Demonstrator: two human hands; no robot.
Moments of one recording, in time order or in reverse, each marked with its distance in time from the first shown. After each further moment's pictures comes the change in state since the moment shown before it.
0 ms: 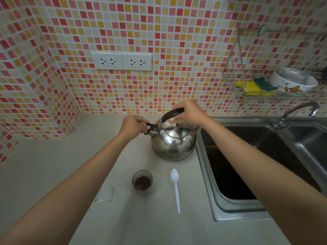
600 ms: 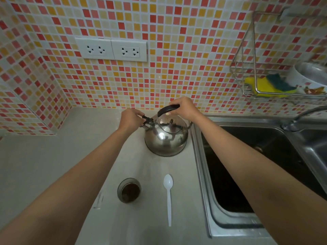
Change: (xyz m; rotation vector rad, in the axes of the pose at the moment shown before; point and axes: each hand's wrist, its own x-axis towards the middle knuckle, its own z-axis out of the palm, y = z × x) left_hand 0.067 0.001 0.043 0.040 0.101 -0.096; right_hand 0.073 0.065 0.023 0.119 -0.012 0.092
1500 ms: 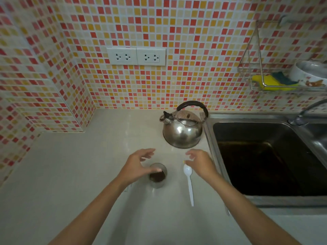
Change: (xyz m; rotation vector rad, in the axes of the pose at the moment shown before) left_hand -0.151 -0.135 -0.053 -0.035 -0.306 0.255; right_hand -0.182 0.003 0.125 0.021 0.060 0.377
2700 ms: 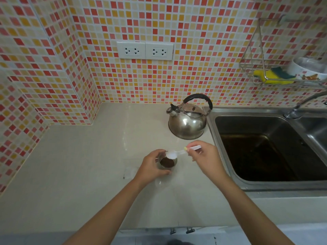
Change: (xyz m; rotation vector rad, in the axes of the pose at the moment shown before) left_hand -0.024 -0.038 0.033 -0.101 0.009 0.016; right_hand -0.086 -0.053 0.000 0.298 0.230 -0.270
